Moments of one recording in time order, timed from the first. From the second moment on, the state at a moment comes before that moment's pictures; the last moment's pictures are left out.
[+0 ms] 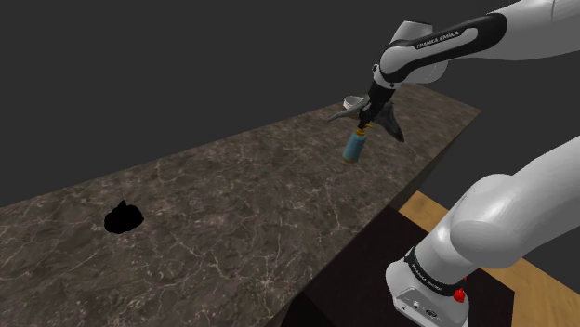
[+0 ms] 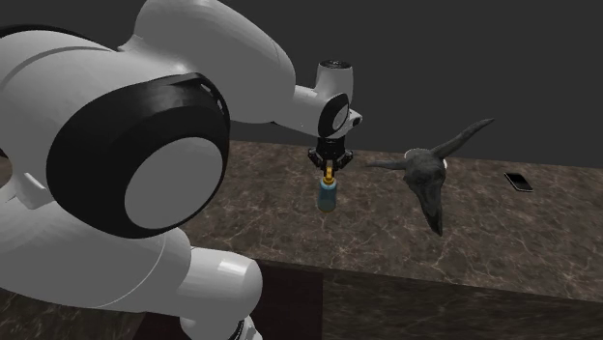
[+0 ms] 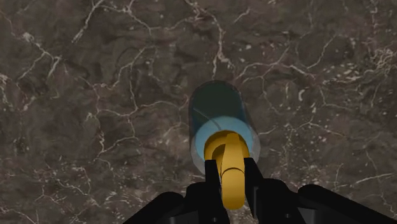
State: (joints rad) arm -0.05 -0.28 -0.49 -2.43 -0.15 2.27 -0.40
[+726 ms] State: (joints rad) arm -0.05 -0.32 -0.48 -2.38 -0.16 2.19 -0.39
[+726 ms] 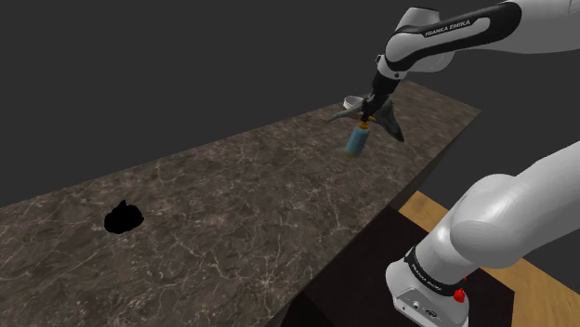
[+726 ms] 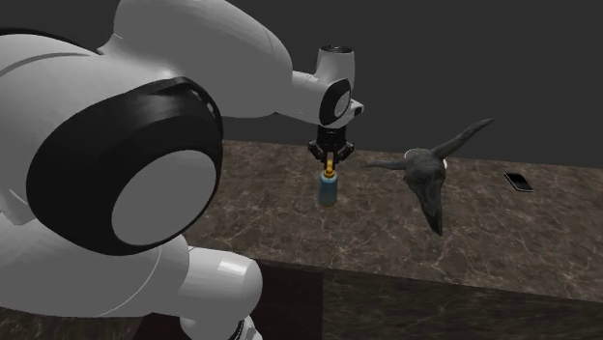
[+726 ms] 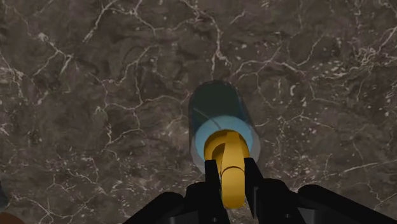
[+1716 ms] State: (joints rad) arm -0.05 -0.37 -0.45 -2.22 -0.16 1.97 -0.38
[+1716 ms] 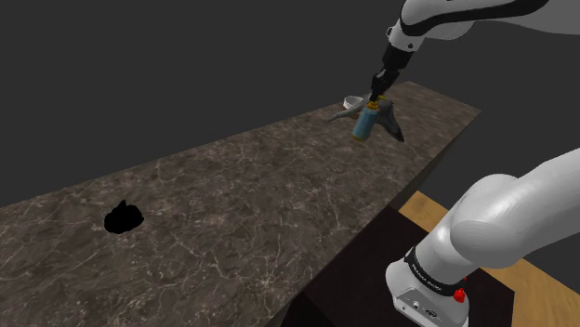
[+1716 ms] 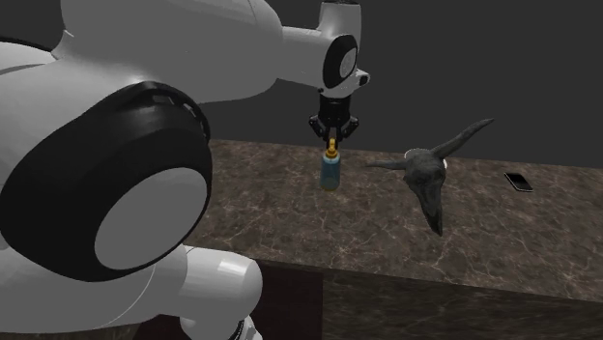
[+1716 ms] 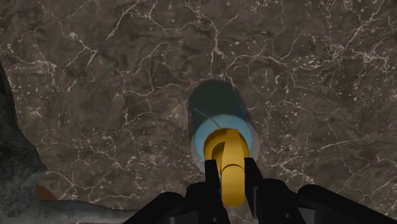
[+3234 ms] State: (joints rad) arm -0.04 -0.35 -0.42 -1.89 -0.13 1.67 -0.39
